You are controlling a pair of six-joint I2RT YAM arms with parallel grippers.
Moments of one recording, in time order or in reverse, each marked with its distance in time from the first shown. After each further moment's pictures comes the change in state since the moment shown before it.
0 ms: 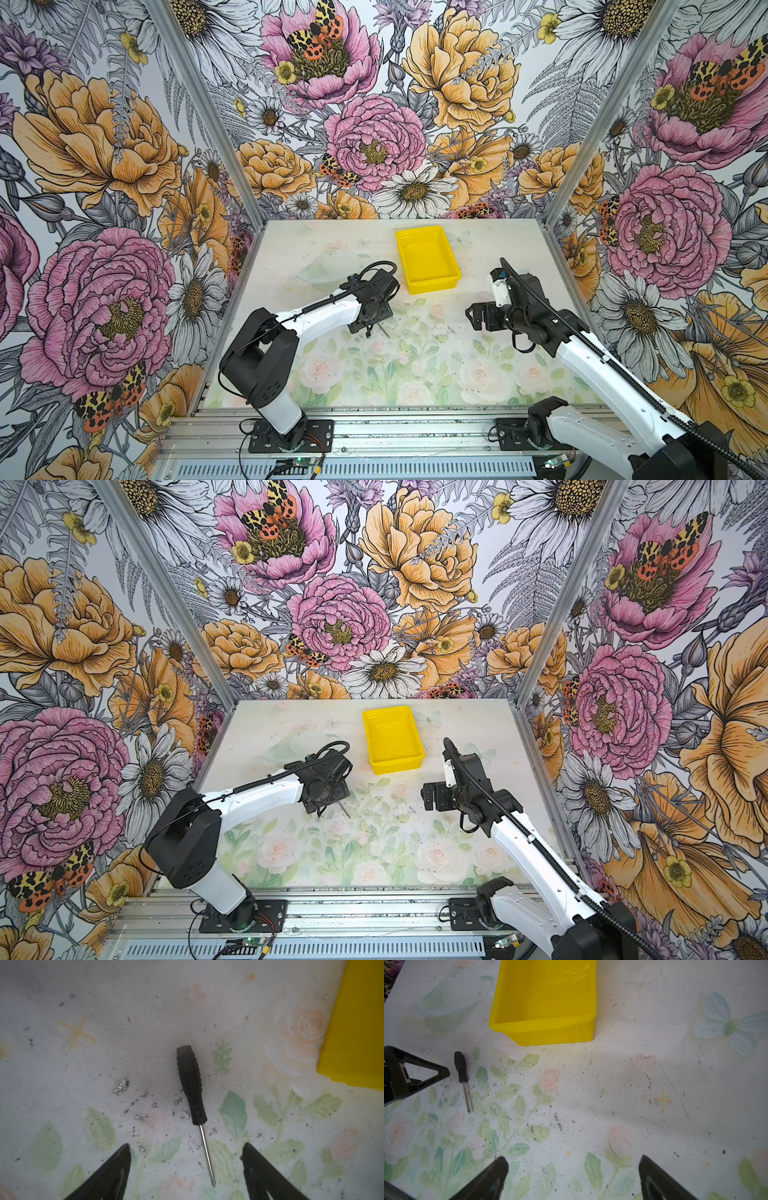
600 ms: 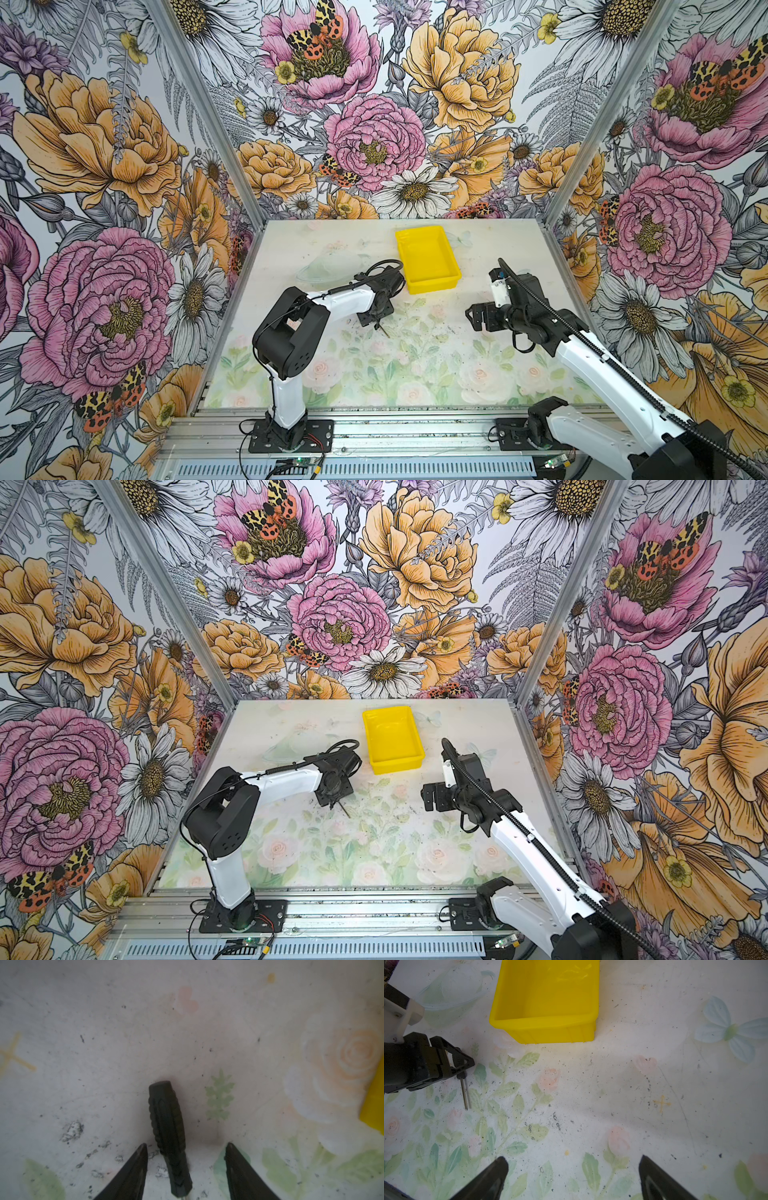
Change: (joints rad) left arm 0.033 0.217 0.104 0.052 -0.008 -0.007; right arm 0.000 0.002 0.000 0.000 0.000 -0.027
